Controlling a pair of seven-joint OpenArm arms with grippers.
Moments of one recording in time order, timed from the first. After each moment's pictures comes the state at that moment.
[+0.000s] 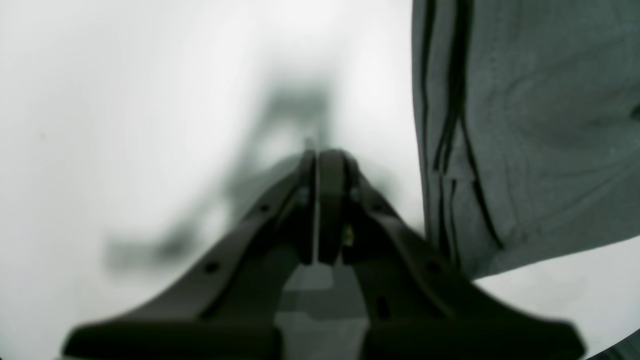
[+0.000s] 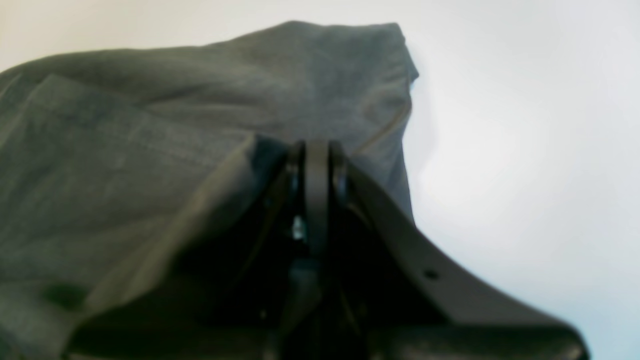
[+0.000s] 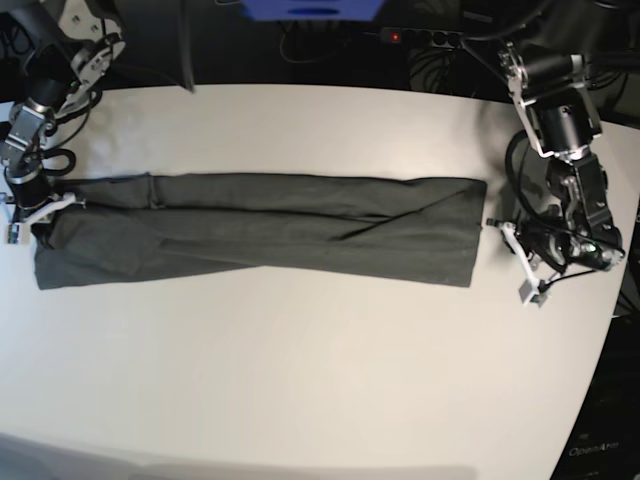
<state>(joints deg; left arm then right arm) -15.8 -13.6 -21.2 67.7 -8.5 -39.4 69.5 8.5 17.3 52.6 44.0 -31.1 40.6 12.3</state>
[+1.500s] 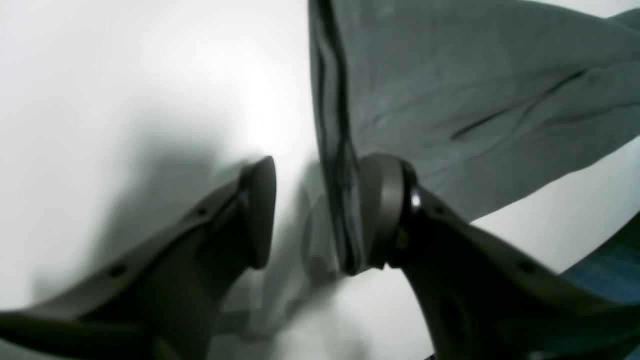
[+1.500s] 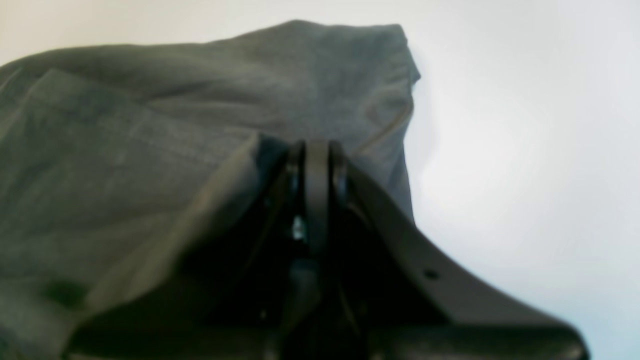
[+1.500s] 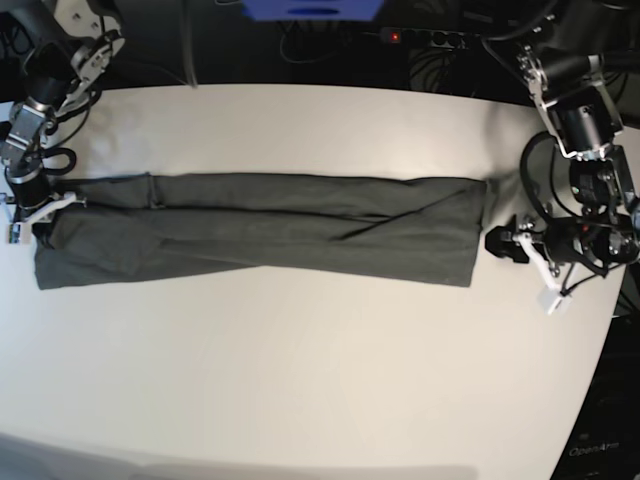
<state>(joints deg) -15.8 -17.7 -24.6 66.9 -36.9 -39.3 79.8 7.8 17.5 51.2 44.1 -30.8 40.2 12.8</state>
